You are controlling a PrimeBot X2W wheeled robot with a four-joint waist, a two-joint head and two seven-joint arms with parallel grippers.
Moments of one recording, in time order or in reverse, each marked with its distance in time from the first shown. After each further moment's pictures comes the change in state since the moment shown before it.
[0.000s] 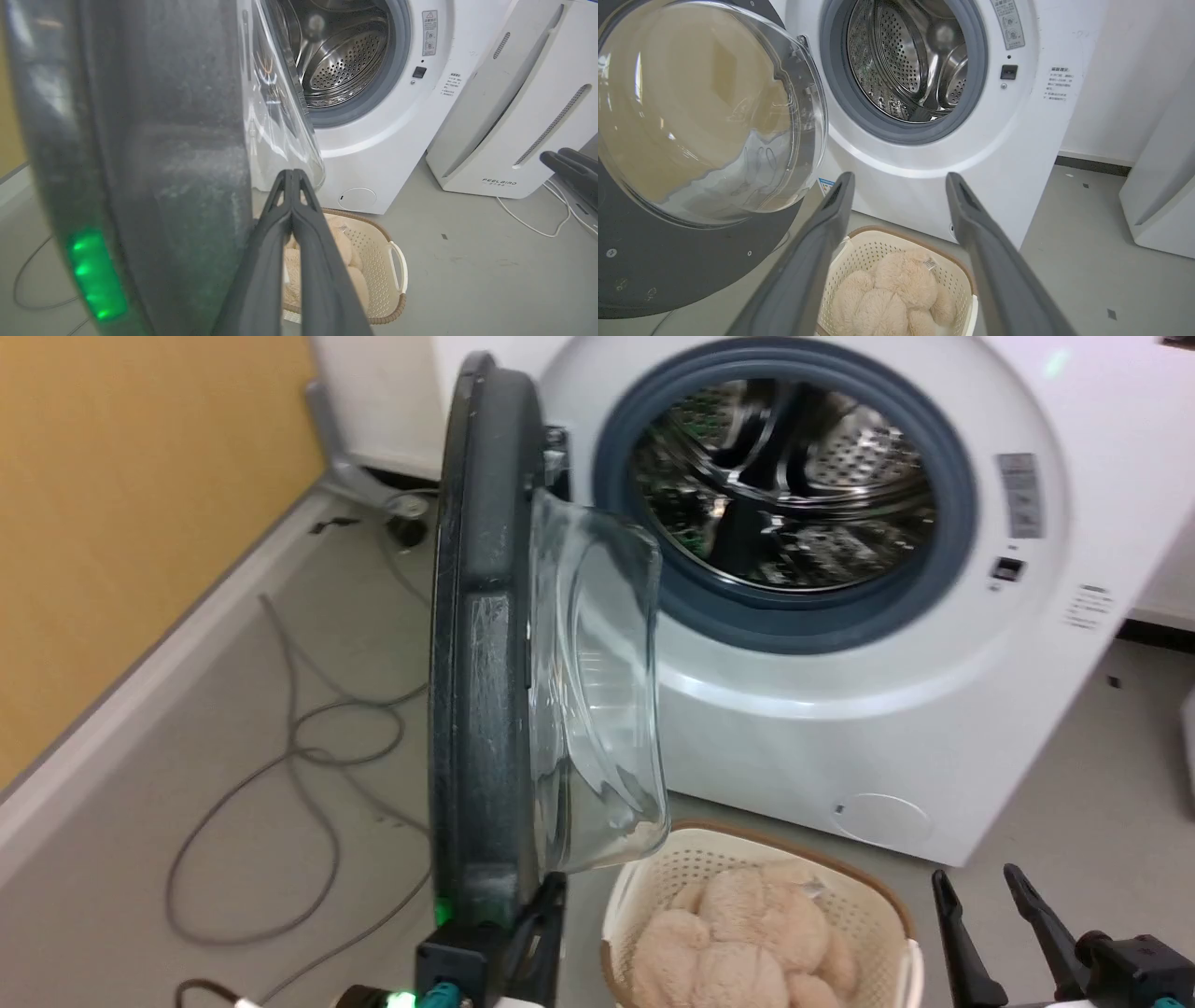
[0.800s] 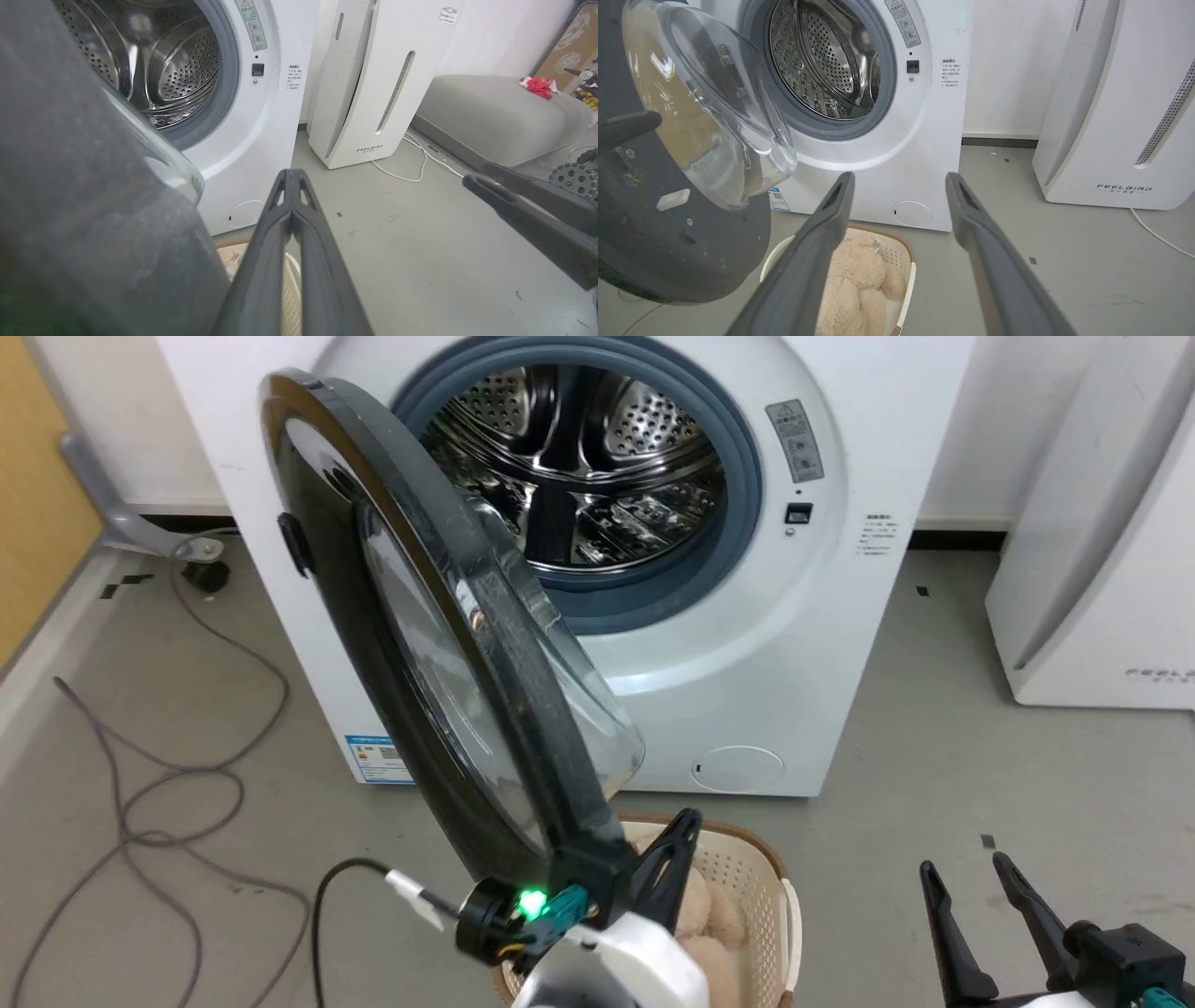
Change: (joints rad) left arm -0.258 -0.181 -0.058 0.321 -0.037 -0.190 -0.063; right arm -0.006 -0.001 0.018 -0.036 -0.021 0.000 0.026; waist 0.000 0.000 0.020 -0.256
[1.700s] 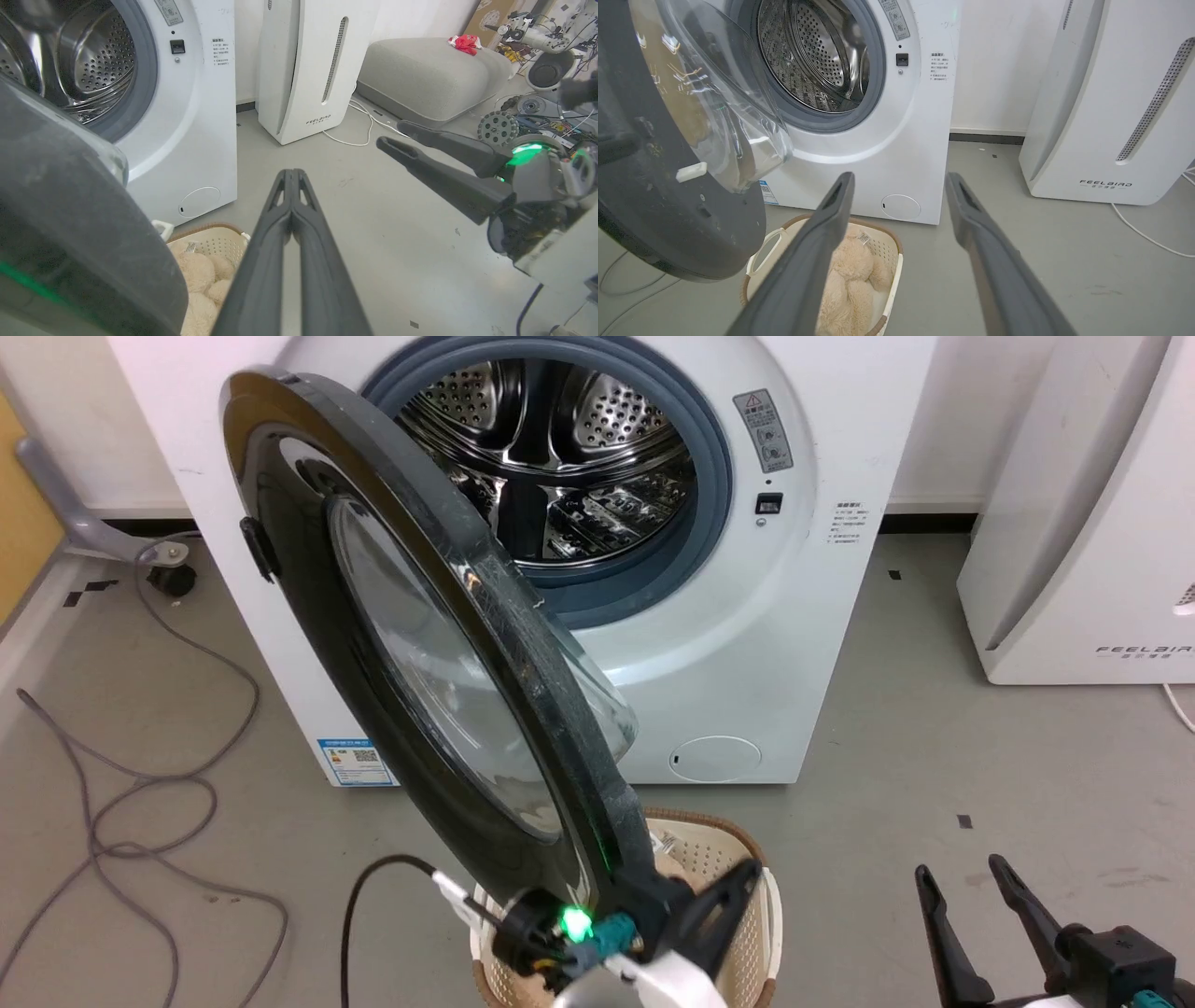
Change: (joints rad) left arm 0.076 0.006 -0.035 -0.137 0.047 -0.172 0.131; right arm 0.004 0.000 -0.002 -0.001 -0.038 0.000 -0.004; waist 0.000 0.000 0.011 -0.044
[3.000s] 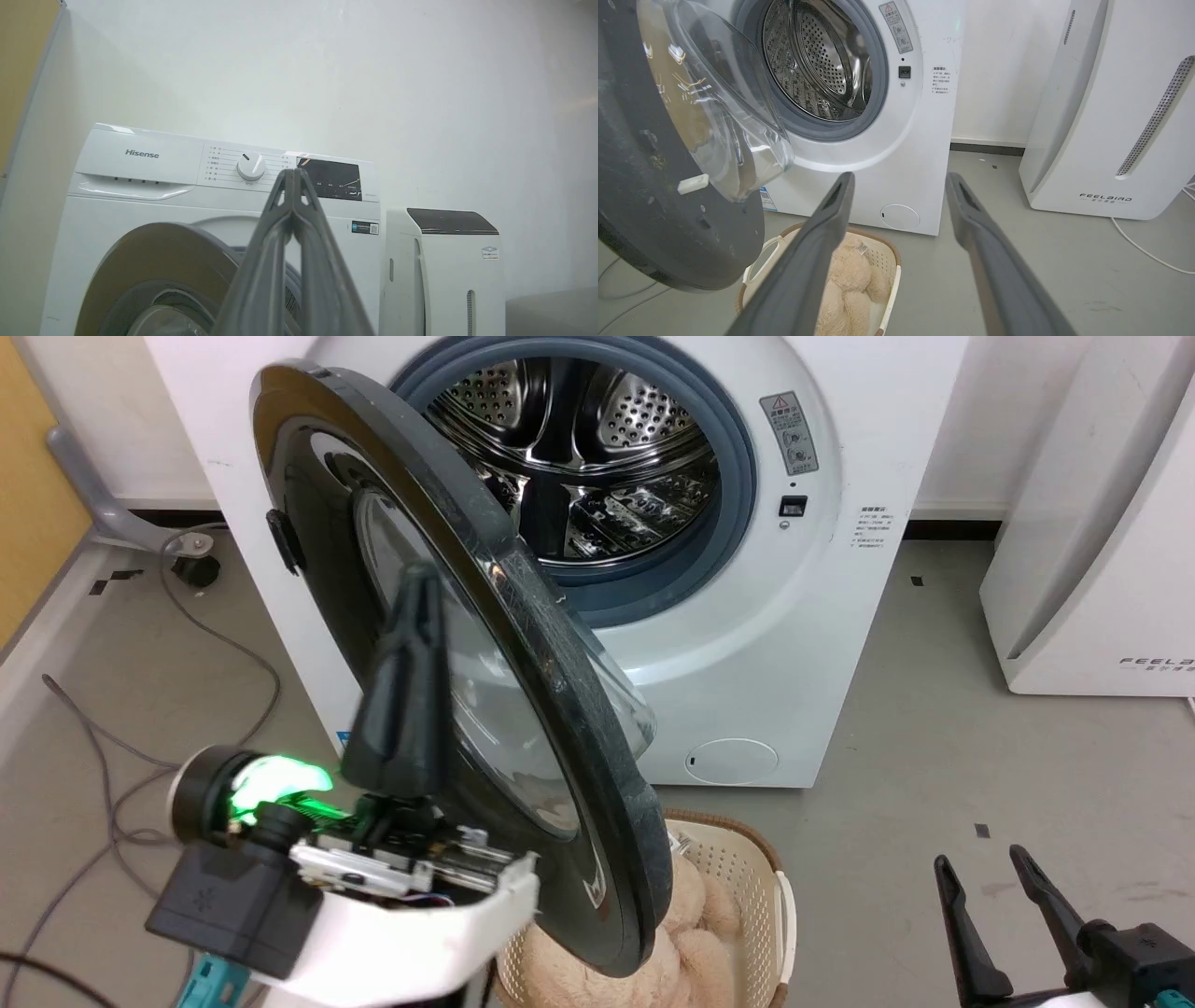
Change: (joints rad) left arm -0.028 -0.004 0.441 -0.379 0.111 0.015 -0.409; right arm 0.000 0.000 -0.029 -0.024 -0.007 0.000 -0.004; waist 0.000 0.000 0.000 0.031
